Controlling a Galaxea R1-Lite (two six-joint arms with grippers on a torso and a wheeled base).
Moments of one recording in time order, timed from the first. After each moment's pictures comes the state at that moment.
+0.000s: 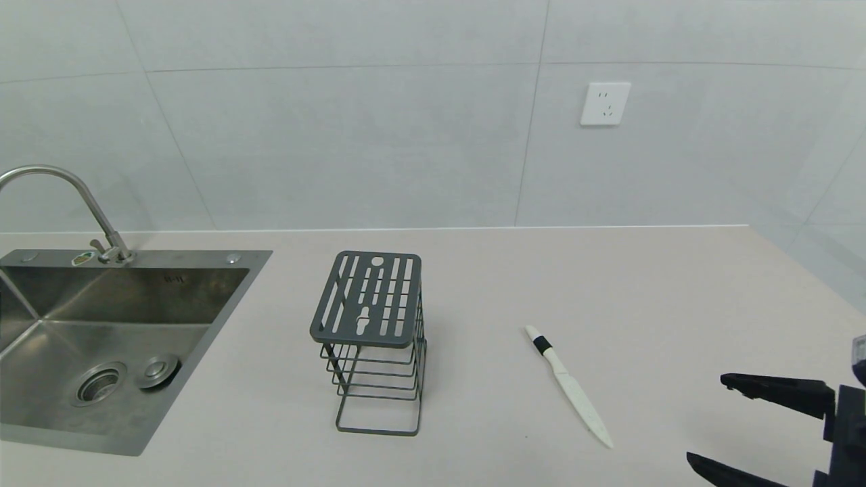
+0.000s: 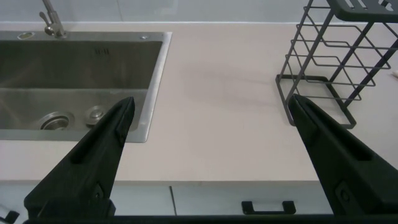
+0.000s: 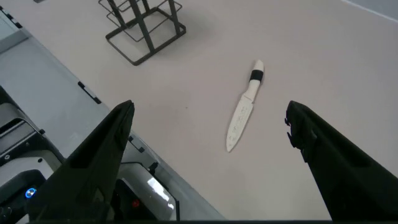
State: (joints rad) left arm 0.00 0.00 0.00 0.00 -0.02 0.00; right arm 0.36 1.01 -0.26 -0.30 0.33 -0.17
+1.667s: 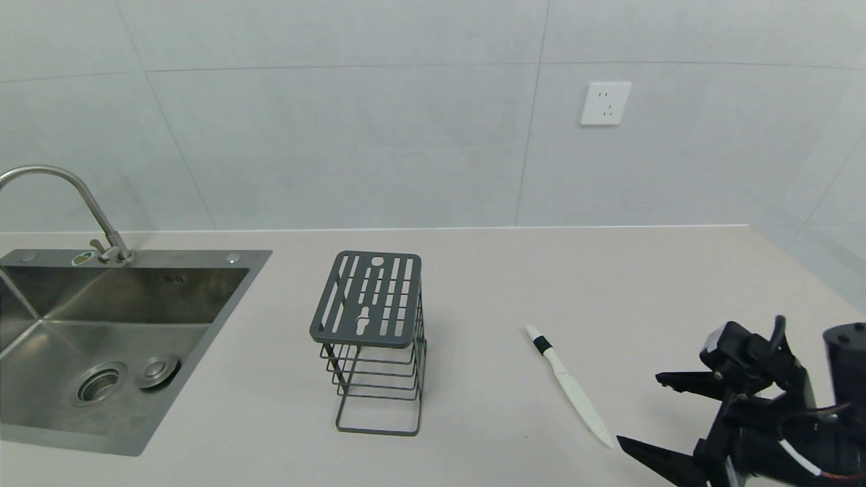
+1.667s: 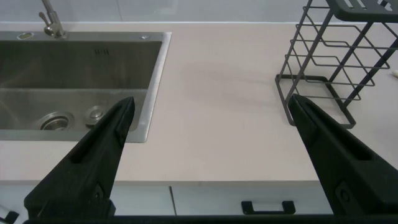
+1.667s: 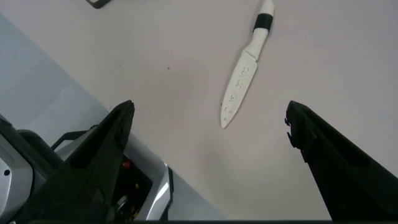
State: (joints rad) left arm 0.00 0.00 0.00 0.00 -0.02 0.00; right arm 0.41 1.40 -0.23 -0.54 0.23 -0.22
